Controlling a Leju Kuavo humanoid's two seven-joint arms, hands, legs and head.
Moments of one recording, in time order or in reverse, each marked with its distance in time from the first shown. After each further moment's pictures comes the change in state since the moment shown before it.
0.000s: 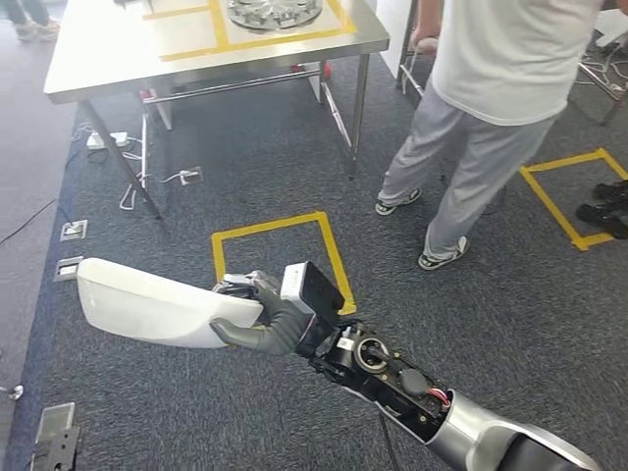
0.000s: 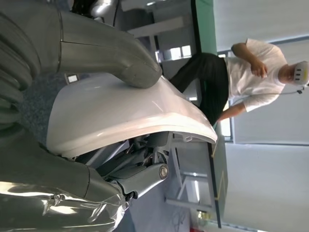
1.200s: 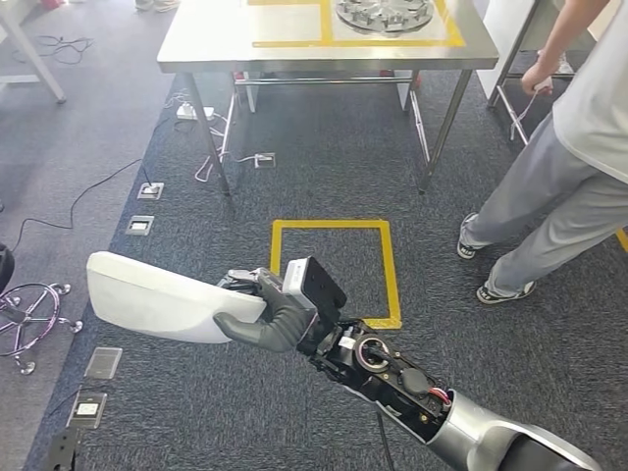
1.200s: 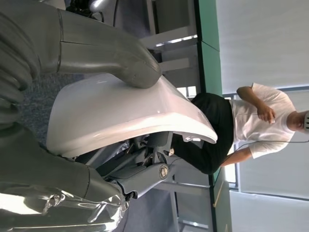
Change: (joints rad) left arm -0.006 -0.002 0.000 0.000 0.016 -0.013 -0.001; right arm 0.001 -0.005 -0.005 0.001 -0.016 -0.034 0.010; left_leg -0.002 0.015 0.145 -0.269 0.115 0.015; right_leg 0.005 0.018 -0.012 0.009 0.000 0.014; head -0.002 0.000
